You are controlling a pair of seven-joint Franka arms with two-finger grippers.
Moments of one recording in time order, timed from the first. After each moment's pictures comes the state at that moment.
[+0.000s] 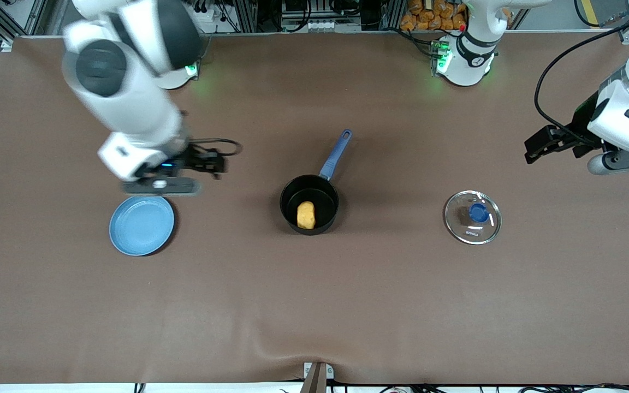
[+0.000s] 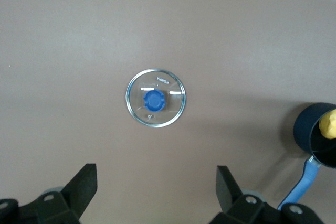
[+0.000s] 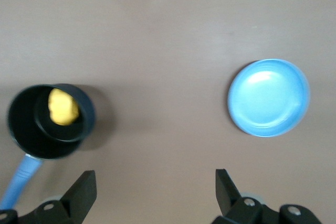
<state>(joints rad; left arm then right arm) -0.05 0.05 -0.11 -1.51 0.00 1.57 -0.29 0.41 0.24 -0.02 -1.43 0.00 1.61 0.37</state>
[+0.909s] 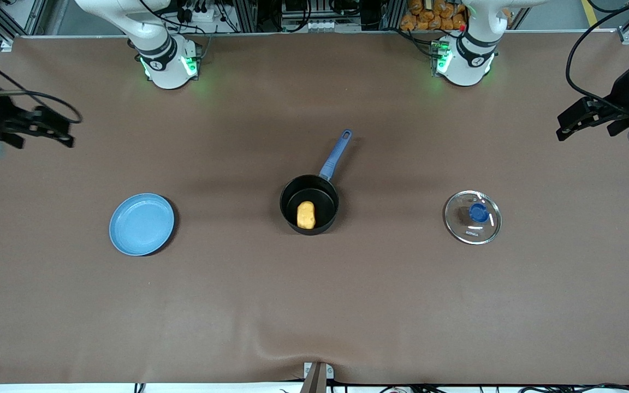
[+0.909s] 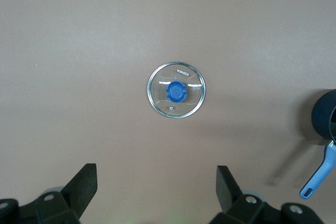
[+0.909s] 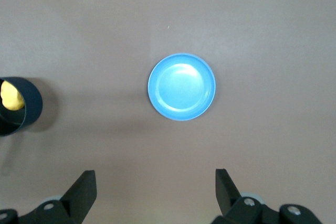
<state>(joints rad) 0.02 -0.04 -0.11 -1.55 0.01 1.53 -0.18 0.03 0.03 -0.01 -1.46 0.03 1.48 0.02</state>
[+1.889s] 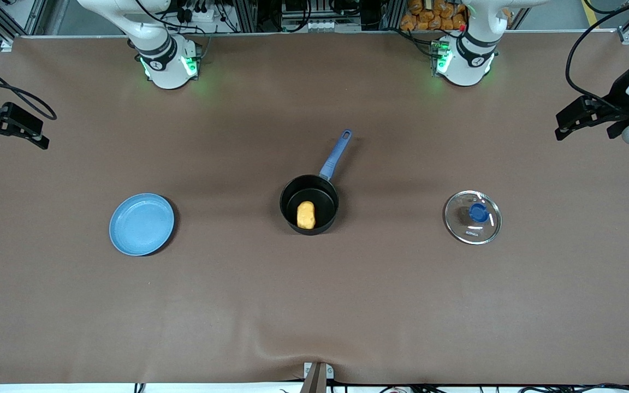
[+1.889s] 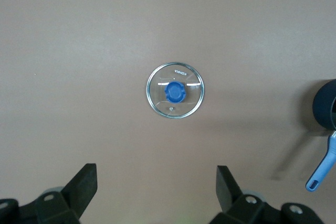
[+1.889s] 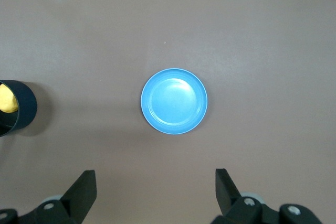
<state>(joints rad) 0.01 -0.03 -0.10 -1.55 0.01 1.53 -0.12 -0.04 -0.01 0.01 -1.53 0.04 1.55 -0.09</state>
